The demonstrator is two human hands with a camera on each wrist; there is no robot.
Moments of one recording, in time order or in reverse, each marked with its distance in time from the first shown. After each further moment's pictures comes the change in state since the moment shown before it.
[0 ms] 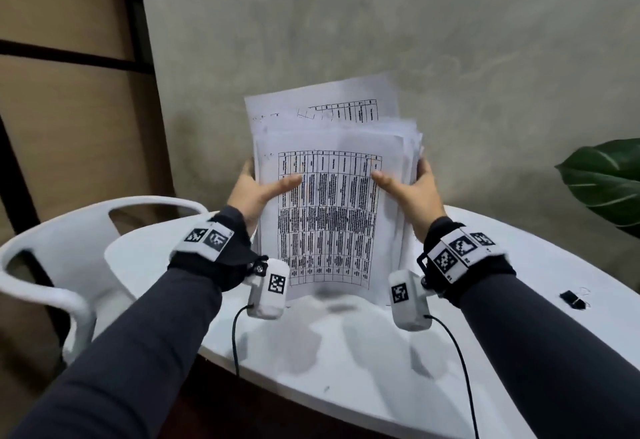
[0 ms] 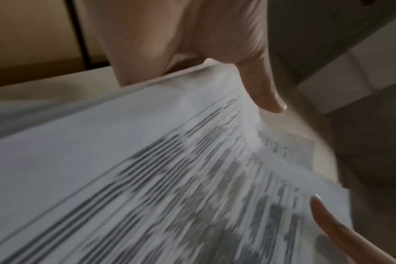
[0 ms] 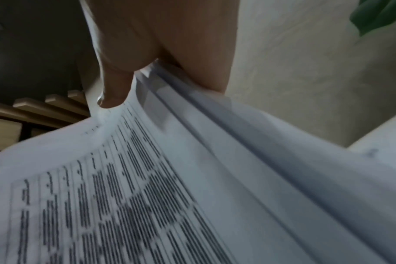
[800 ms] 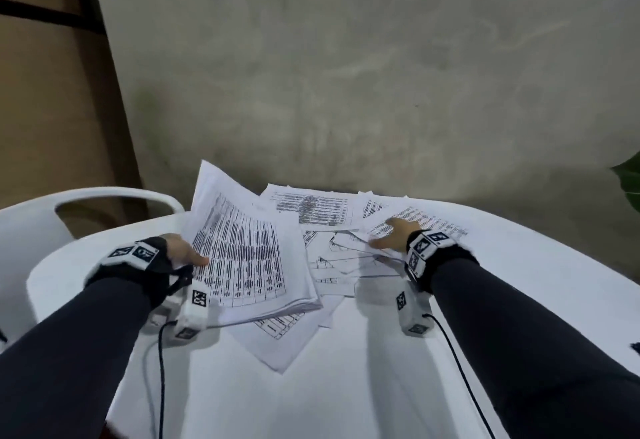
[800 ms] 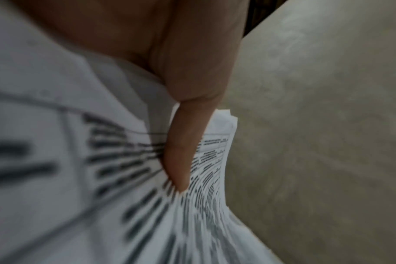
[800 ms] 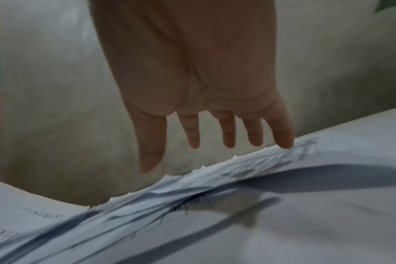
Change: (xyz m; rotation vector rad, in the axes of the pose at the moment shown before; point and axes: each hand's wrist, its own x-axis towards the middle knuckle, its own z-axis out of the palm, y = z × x) left_hand 0.123 -0.143 -0.141 1.003 0.034 -0.731; right_hand 0.118 0.146 0.014 -1.244 -0.377 0.500
